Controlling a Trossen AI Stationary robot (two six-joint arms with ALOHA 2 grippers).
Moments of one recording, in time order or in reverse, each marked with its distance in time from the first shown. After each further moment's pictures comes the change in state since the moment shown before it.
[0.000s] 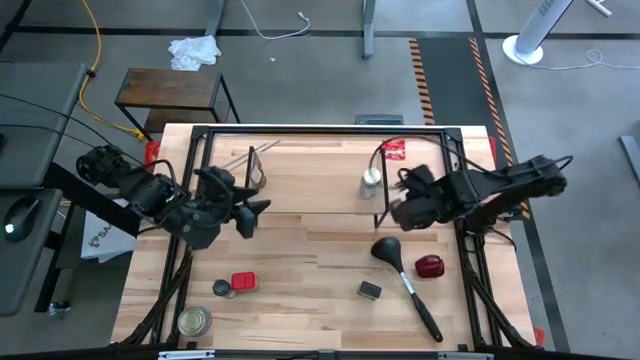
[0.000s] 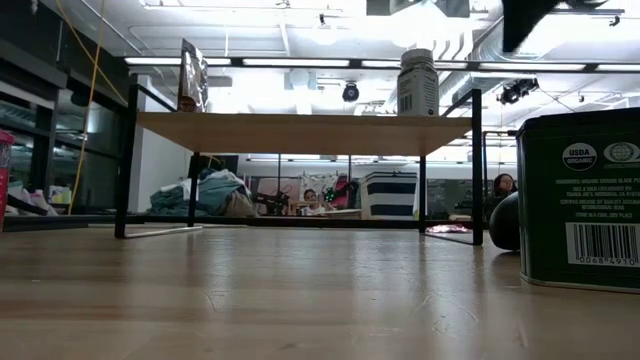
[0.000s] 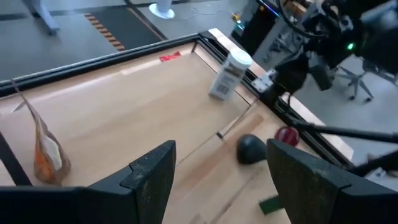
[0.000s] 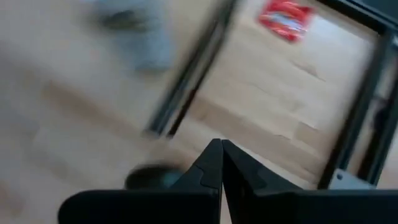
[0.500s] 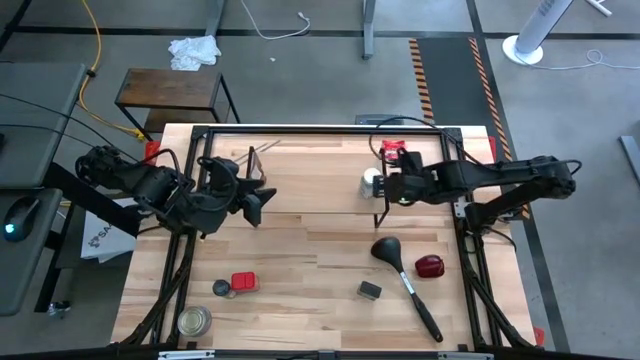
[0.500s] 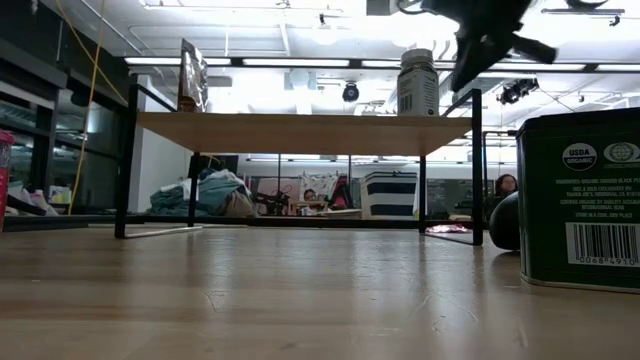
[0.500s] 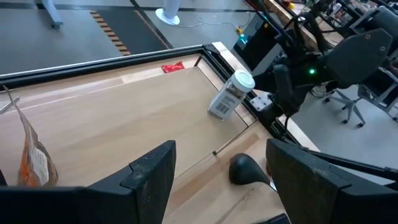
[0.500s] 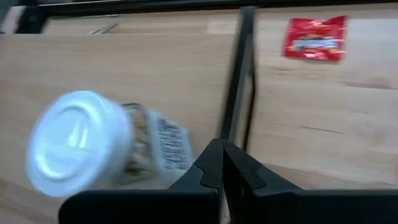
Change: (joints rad) left arm 0.090 -0.003 0.000 0.087 0.027 0.011; right arm -0.212 -0.094 -0.258 0.536 0.077 -0.022
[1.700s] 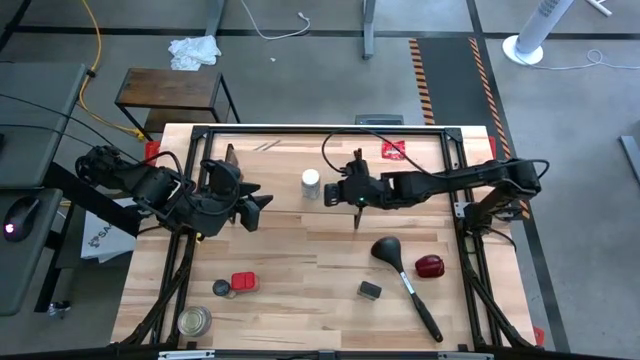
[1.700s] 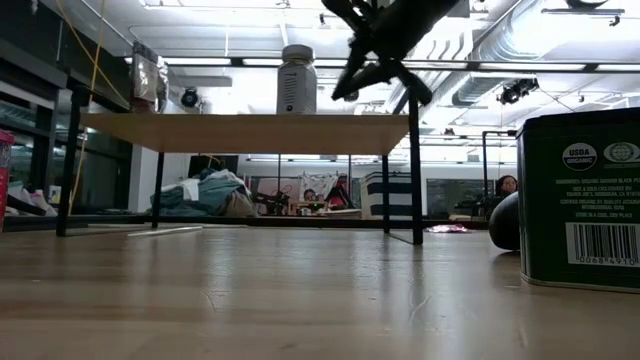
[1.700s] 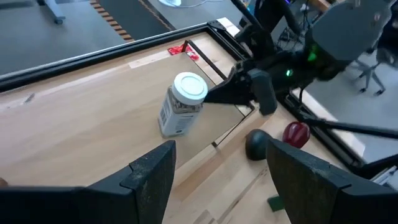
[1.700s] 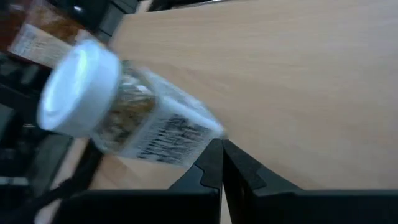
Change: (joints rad) left arm -0.003 -0.001 0.000 -0.091 0.064 0.038; right arm -0.036 0.310 0.029 0.701 -0.132 -0.221
